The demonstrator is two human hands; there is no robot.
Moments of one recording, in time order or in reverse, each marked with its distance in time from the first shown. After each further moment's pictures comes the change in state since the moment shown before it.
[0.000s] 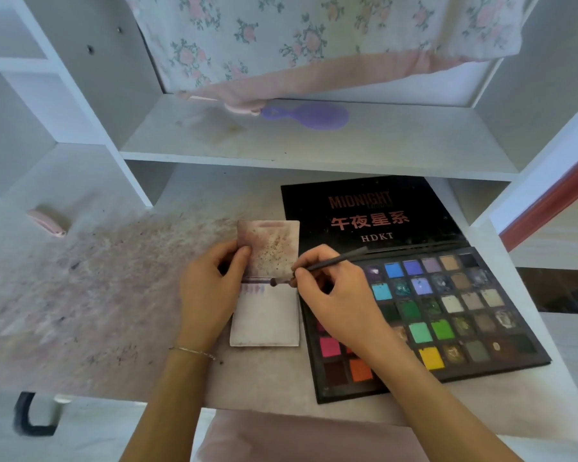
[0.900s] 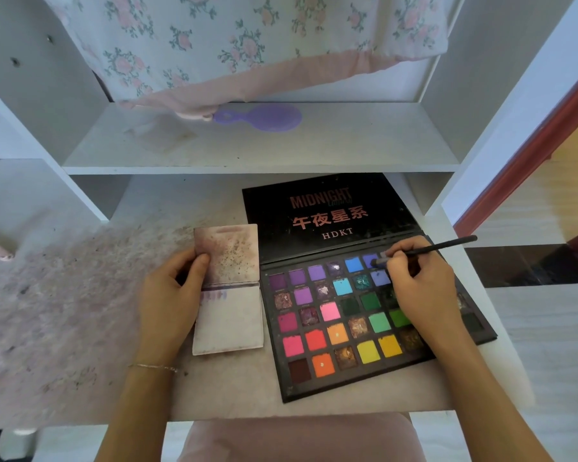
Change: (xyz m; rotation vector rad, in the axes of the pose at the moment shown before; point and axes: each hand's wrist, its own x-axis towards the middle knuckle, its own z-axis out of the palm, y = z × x) left_hand 0.001 -0.005 0.002 0.007 -0.002 -0.019; right_hand -0.027 0.043 -0.104 -0.223 0.478 0.131
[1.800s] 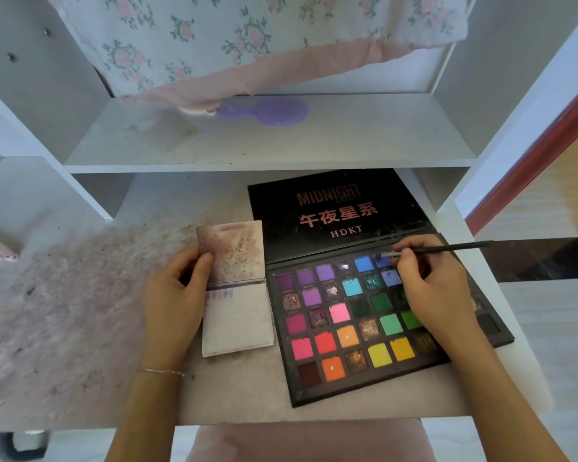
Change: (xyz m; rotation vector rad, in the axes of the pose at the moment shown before) left_hand -0.001 0.003 -0.001 -0.052 0.019 -0.003; right_hand 0.000 -0.001 0.000 -0.012 -0.041 -0.043
